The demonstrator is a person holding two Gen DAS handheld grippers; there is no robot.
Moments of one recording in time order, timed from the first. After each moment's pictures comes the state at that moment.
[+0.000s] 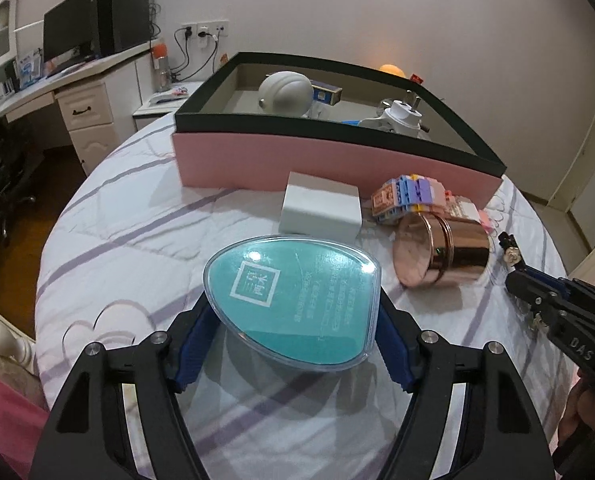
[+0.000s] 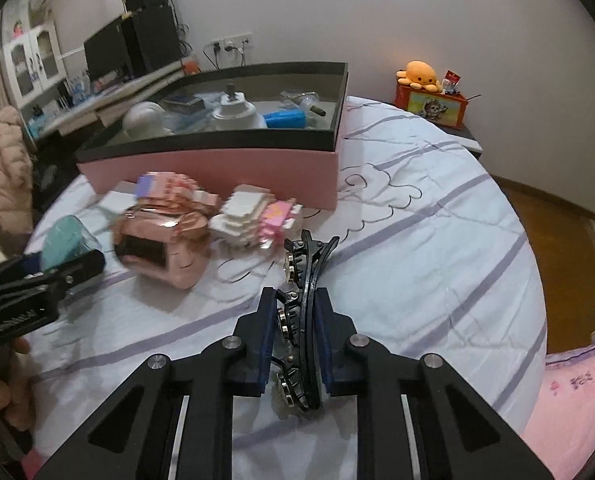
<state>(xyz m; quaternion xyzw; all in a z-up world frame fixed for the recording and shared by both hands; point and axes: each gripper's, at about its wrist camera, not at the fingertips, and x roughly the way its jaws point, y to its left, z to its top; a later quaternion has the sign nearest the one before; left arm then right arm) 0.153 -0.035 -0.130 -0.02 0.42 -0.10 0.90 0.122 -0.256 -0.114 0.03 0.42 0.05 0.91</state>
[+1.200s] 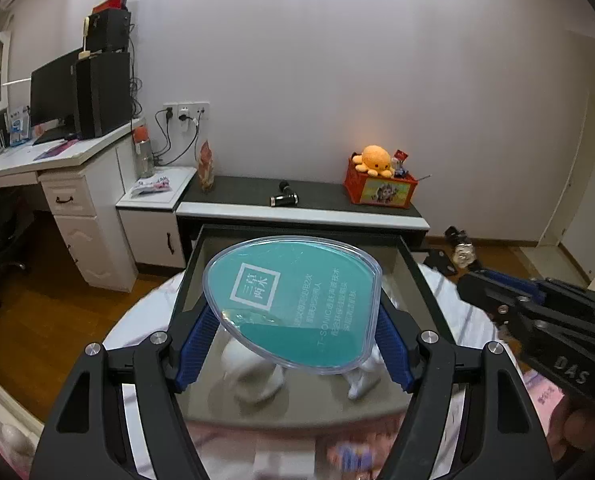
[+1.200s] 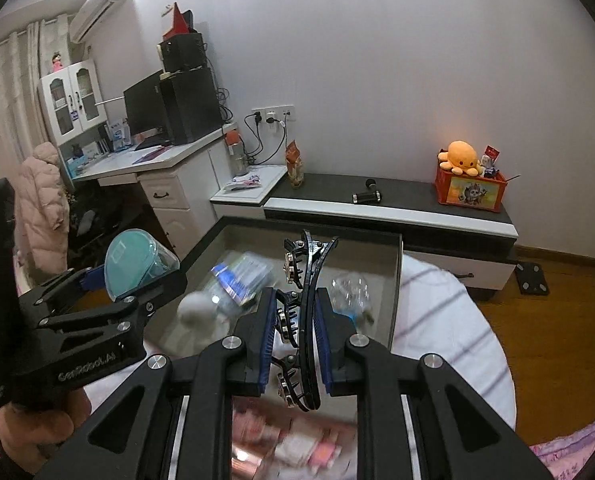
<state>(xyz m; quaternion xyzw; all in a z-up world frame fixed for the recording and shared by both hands) 0.280 -0.065 -0.003 -0.02 0.30 -0.12 0.94 0.256 -0.241 0.011 0.04 0.33 0.11 0.94</state>
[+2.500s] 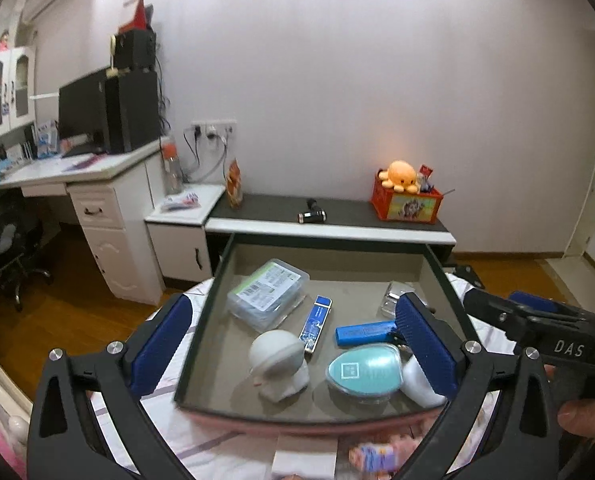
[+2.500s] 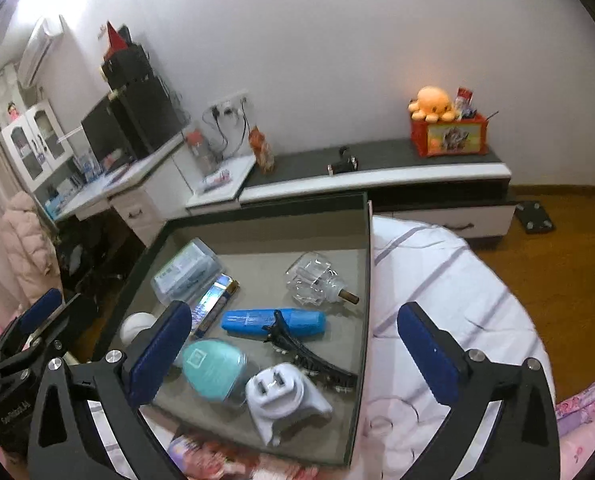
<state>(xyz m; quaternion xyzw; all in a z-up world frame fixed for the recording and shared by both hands) 0.244 -0.049 -0.009 -0.01 0.25 -0.07 0.96 0.260 -0.285 -0.027 0.13 0.34 0.07 0.93</state>
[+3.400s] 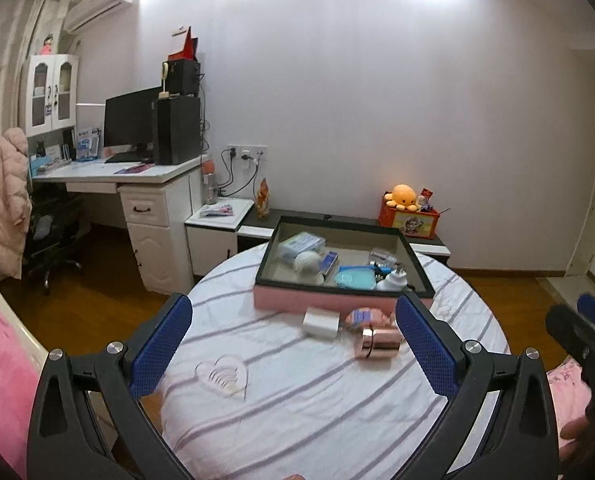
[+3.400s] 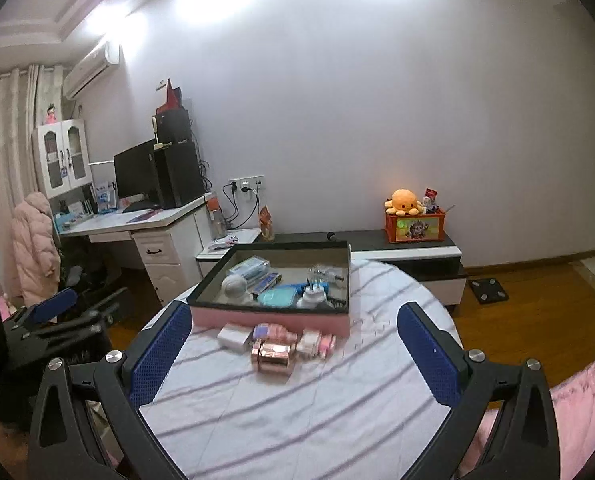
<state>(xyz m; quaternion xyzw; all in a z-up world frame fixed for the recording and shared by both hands) 0.015 0.006 0.017 -0.03 0.21 -0.04 0.98 -0.017 -0.229 0.038 0.06 0.19 0.03 0.98</state>
